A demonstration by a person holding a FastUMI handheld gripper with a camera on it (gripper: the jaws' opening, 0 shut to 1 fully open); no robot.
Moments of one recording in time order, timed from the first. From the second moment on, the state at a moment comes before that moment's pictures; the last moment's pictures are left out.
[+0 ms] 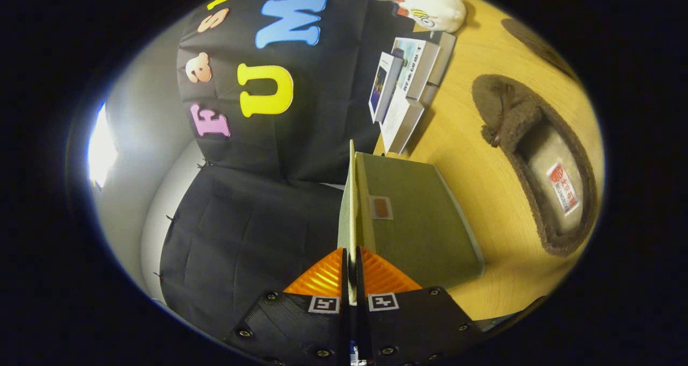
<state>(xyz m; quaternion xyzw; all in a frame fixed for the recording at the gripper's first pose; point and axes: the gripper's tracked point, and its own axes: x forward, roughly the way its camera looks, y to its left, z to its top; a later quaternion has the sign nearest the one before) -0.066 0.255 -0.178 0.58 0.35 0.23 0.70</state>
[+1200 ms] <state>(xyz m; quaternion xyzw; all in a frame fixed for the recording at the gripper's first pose) -0.041 0.389 -0.046 0.38 0.34 0.32 0.80</state>
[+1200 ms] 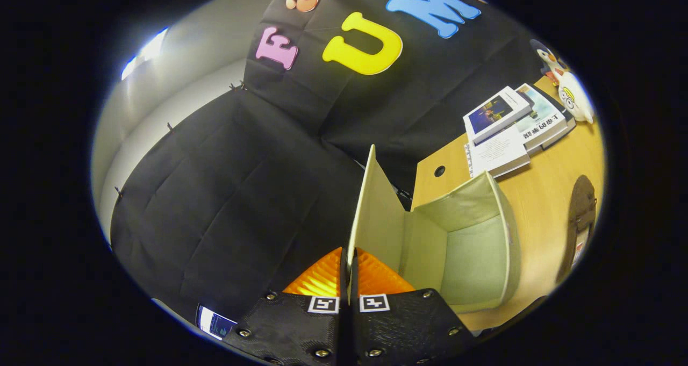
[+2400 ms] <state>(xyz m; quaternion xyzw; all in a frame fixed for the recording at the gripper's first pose) -0.003 0.288 -0.066 0.14 0.26 0.25 0.92</state>
